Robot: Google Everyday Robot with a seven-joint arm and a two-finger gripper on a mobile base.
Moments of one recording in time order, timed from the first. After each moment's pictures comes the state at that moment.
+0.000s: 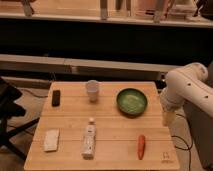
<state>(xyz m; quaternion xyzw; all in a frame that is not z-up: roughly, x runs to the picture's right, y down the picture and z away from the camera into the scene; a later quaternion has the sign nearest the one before) 0.290 0.115 0.681 -0.28 0.02 0.03 0.96</state>
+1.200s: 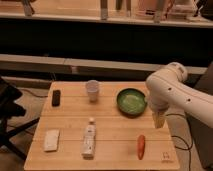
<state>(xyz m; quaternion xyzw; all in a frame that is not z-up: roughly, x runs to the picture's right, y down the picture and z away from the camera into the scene) 0.235 0.118 0.663 -0.28 0.03 -0.08 0.95</state>
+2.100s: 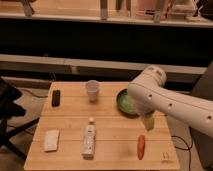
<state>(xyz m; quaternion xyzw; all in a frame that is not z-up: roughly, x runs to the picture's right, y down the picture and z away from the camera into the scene) 0.172 0.130 0.656 -0.28 0.02 -0.19 0.94</state>
